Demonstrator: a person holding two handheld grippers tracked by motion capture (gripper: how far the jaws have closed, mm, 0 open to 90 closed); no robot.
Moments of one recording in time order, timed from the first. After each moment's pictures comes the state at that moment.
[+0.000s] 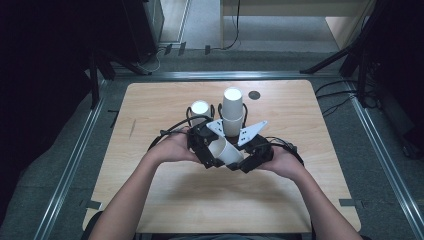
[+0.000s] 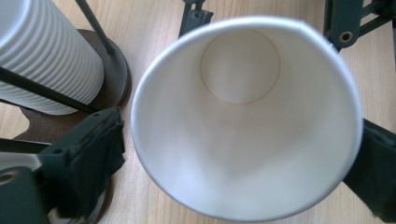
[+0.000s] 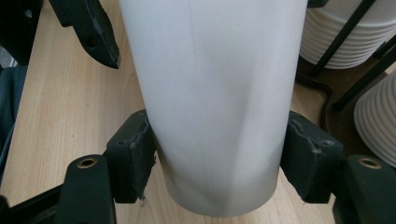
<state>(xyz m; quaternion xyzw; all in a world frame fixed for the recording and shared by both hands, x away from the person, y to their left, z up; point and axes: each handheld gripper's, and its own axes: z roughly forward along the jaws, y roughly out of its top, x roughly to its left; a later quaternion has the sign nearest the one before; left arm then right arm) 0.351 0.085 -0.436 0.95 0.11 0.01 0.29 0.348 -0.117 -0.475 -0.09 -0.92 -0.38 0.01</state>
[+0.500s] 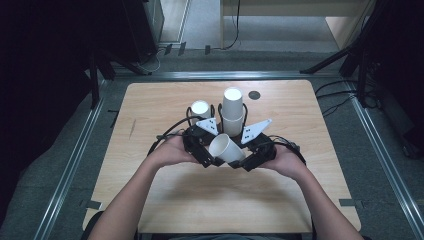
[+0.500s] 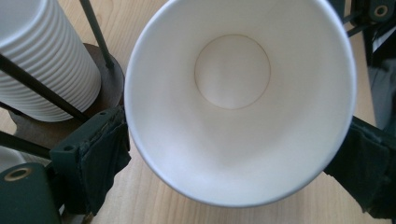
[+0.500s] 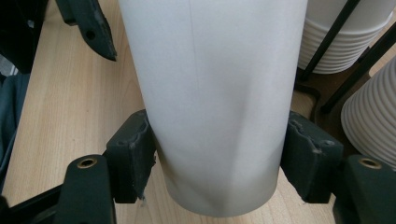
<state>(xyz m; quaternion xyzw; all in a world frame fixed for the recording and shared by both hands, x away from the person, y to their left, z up) 0.351 0.101 -0.444 0.92 0.14 -0.01 0.36 0.350 -0.124 -0.471 -0.10 -0.91 -0.40 0.00</state>
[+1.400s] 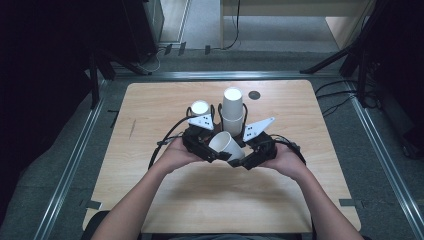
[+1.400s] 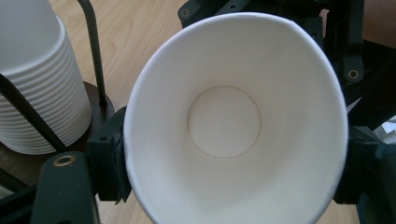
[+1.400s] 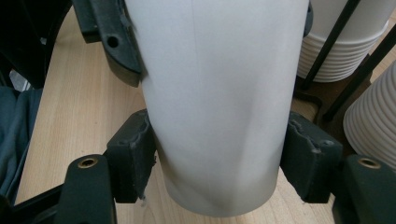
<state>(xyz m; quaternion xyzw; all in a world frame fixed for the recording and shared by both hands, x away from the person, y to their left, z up) 0.351 0.102 -0.451 0.87 0.19 -0.03 0.46 0.352 -0.127 -0.470 -0.11 -0.90 -0.42 0.02</state>
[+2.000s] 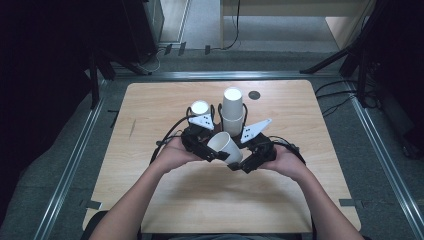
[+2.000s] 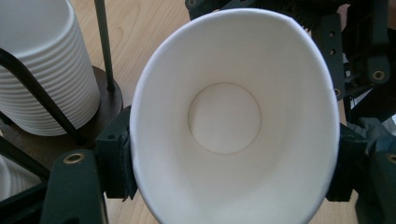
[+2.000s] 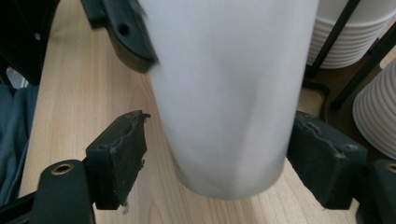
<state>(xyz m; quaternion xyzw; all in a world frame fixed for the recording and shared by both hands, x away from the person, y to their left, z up) 0.350 0.104 -0.446 0.88 0.19 -0.02 0.43 0.348 -0.122 -0.473 -0.12 -0.91 -0.40 0.02</state>
